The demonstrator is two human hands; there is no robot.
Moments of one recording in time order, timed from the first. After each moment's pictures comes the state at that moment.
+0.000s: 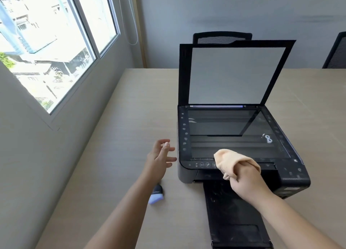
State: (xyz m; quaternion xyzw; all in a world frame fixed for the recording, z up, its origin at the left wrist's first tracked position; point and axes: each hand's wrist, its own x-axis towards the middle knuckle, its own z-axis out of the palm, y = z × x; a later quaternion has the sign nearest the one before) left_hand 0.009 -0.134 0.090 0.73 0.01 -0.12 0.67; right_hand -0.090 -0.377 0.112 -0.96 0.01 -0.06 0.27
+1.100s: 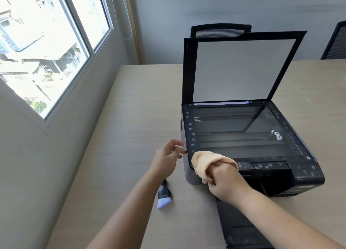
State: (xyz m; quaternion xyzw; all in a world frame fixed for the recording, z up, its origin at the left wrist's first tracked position) left_hand 0.044 -0.128 0.079 0.80 -0.06 -0.16 0.57; right_hand -0.056 -0.304 0.107 -0.97 -0.13 -0.08 0.19
